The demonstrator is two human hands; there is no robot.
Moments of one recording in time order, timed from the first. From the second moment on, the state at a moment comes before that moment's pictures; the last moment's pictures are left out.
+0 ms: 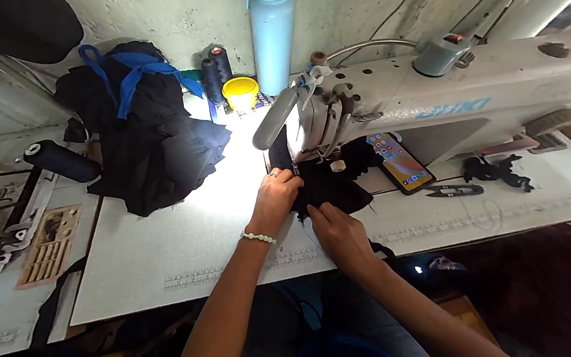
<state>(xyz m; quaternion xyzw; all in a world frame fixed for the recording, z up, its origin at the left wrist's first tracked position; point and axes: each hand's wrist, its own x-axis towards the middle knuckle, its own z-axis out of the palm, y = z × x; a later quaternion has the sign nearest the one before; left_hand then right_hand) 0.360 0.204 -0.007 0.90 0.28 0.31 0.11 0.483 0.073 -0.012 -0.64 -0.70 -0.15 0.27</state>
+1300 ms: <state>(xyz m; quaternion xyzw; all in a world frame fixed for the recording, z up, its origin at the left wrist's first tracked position) 0.357 0.173 -0.007 0.91 0.33 0.26 -0.07 0.541 0.127 -0.022 -0.52 -0.81 -0.12 0.26</state>
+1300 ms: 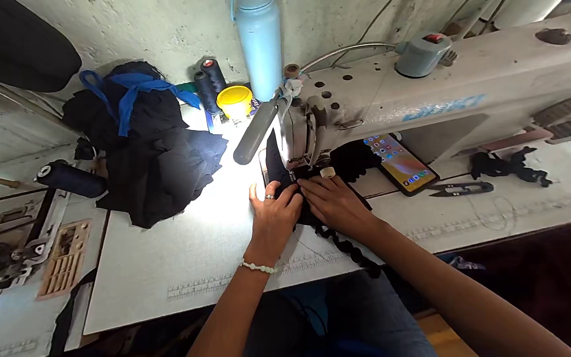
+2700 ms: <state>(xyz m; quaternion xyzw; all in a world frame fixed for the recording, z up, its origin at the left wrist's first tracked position) 0.353 0.173 -0.005 0.90 0.37 0.23 -0.05 0.544 0.137 -0.021 -0.53 -0.80 -0.13 0.26</state>
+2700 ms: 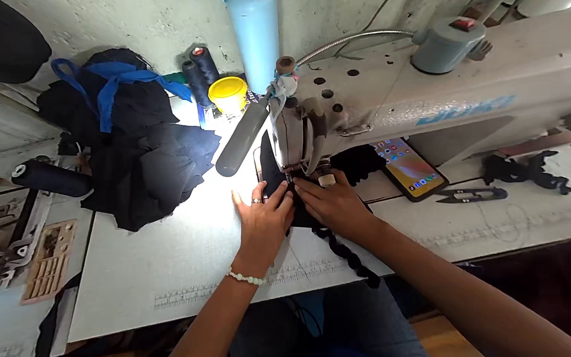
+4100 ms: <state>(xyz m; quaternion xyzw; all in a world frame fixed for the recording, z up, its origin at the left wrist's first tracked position) 0.373 0.197 0.008 0.88 0.38 0.28 0.06 0.528 0.119 0.031 -0.68 -0.63 0.14 0.35</state>
